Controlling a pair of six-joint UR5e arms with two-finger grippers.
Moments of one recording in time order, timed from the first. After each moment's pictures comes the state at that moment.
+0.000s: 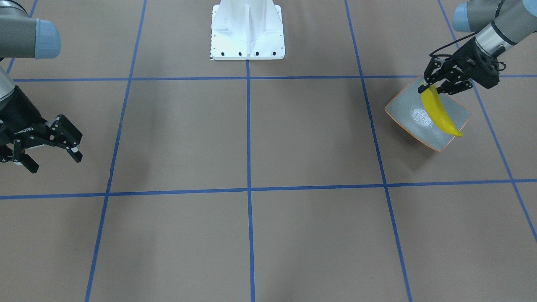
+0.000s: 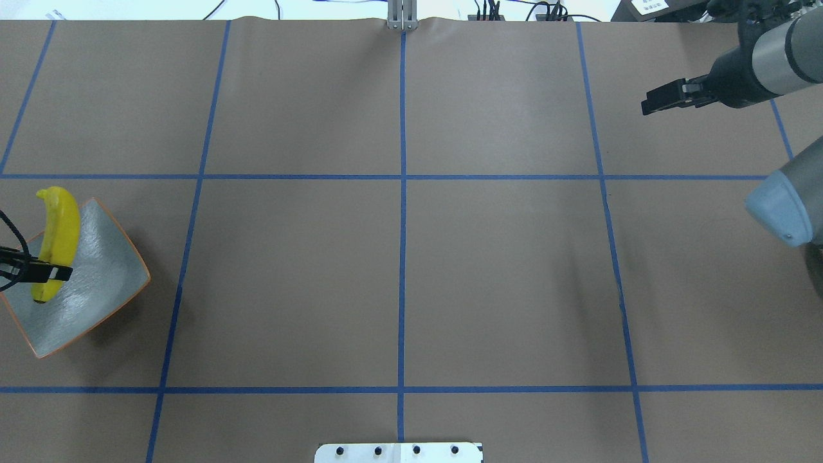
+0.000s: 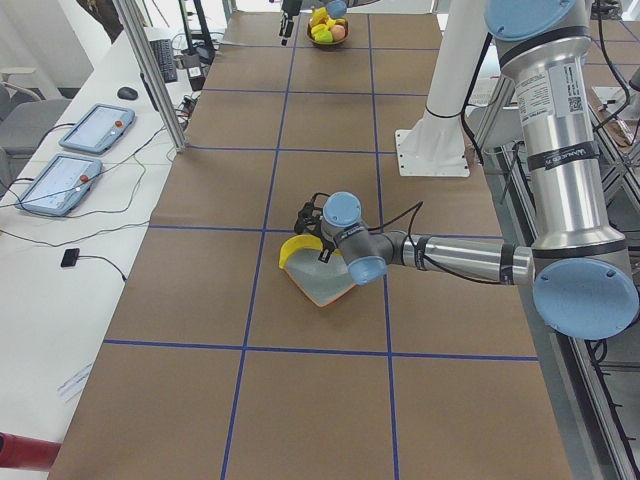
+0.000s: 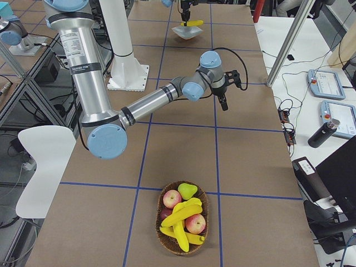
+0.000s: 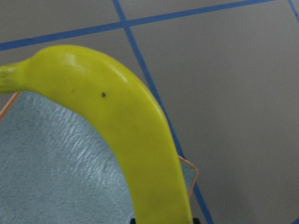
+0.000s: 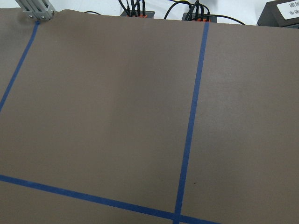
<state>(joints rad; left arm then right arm) -0.94 -1.33 -1.79 -2.54 -2.28 -0.70 1.10 -1.34 1.83 -1.20 2.10 0.67</state>
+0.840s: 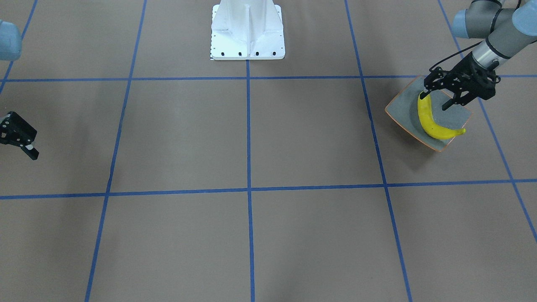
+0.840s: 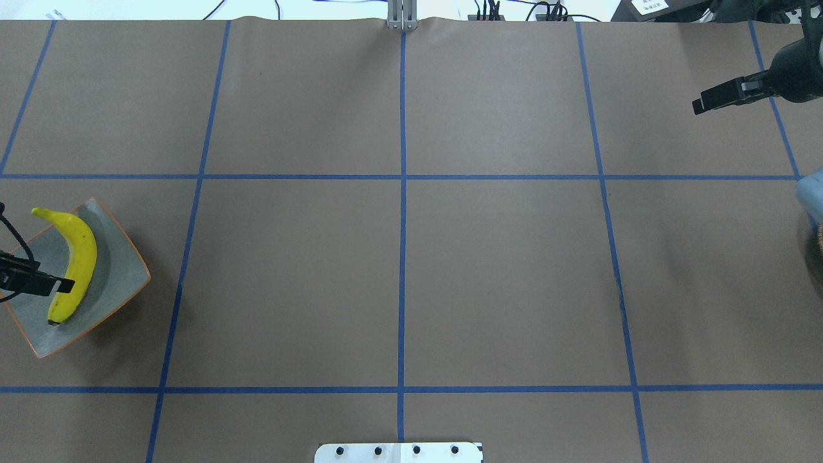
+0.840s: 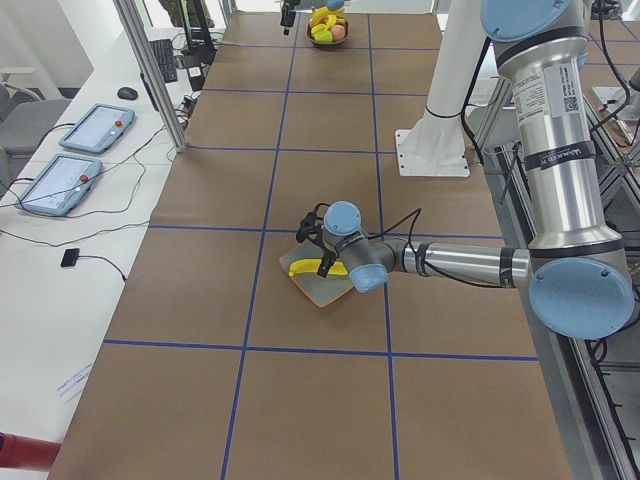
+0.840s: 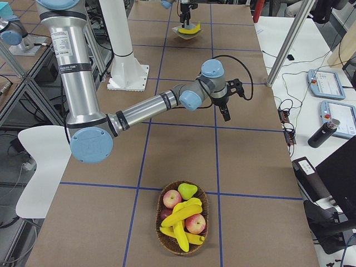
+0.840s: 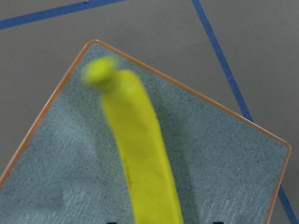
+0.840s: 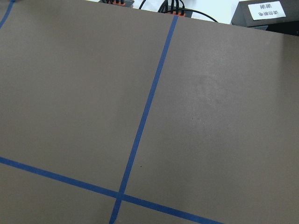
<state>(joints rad) -0.94 -1.32 -1.77 -2.54 -2.29 -0.64 1.19 -1.40 1.82 -1.20 2.17 0.53</state>
